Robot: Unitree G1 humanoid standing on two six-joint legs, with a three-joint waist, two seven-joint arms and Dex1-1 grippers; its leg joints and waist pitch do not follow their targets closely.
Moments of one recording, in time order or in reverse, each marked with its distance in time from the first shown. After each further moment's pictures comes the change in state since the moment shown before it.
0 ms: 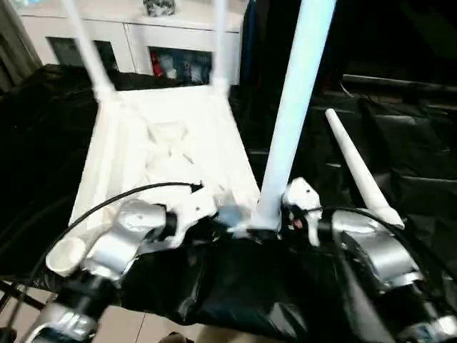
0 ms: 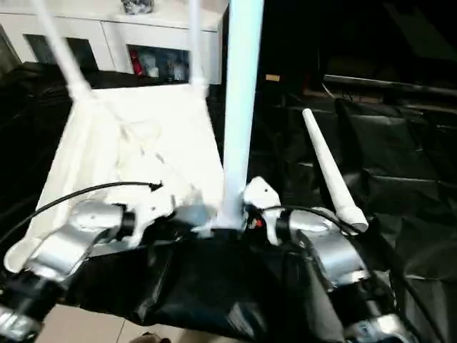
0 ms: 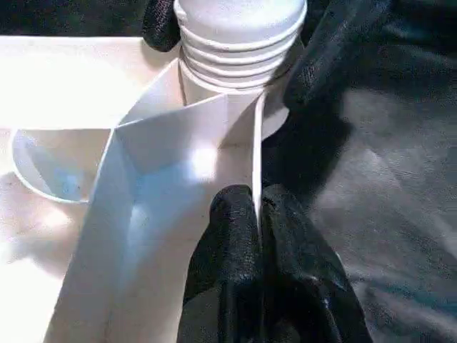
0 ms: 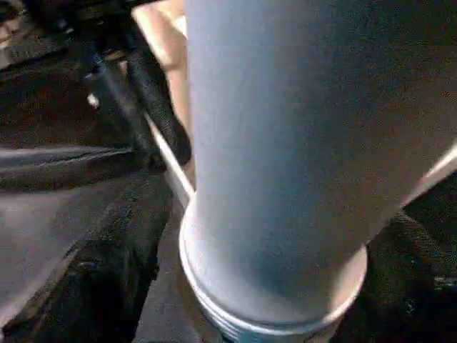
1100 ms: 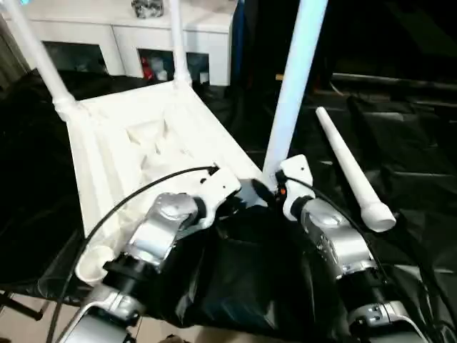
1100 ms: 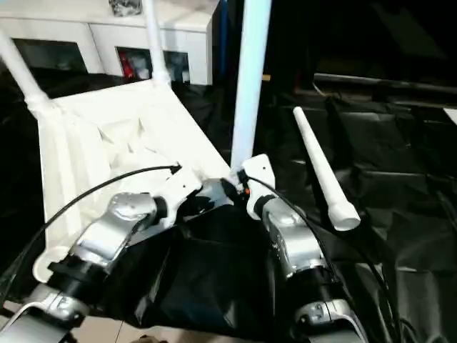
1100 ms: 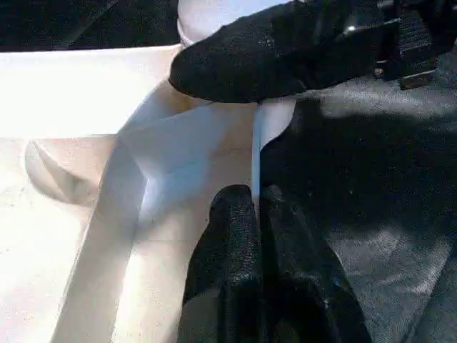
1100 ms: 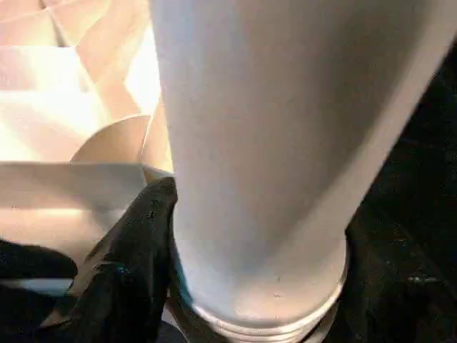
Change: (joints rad) left arm -0.128 -0.250 0.022 0.168 0.121 0.117 0.395; right arm -0.101 0.312 -0.189 0.218 -0.095 0.024 -0.674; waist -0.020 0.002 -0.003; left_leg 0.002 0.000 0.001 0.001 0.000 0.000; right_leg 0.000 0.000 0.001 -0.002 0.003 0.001
